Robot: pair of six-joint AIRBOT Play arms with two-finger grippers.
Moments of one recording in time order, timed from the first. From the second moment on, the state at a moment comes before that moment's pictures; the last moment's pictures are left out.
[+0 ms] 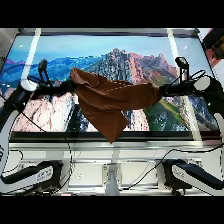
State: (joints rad) left arm 0.03 -1.28 0.89 0.80 -0.84 -1.22; right arm -0.04 -1.18 1.03 -1.19 0.99 1.24
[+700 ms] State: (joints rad) left arm -0.17 -1.22 0.50 0.55 -0.64 -1.10; right arm -0.04 -1.18 1.03 -1.19 1.00 1.24
